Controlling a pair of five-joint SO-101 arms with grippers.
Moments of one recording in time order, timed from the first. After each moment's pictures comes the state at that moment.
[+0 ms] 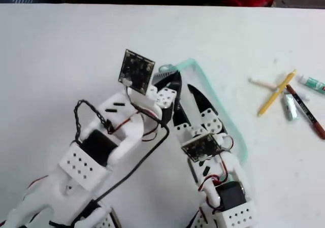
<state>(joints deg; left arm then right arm) 32.8 -44.4 43.5 30.2 11.6 -25.1 -101.0 89.1 17.0 26.0</state>
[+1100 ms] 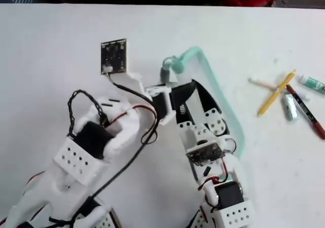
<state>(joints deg) 31.3 -42.4 34.5 50.1 37.5 -22.9 -101.9 94.5 6.0 26.0</state>
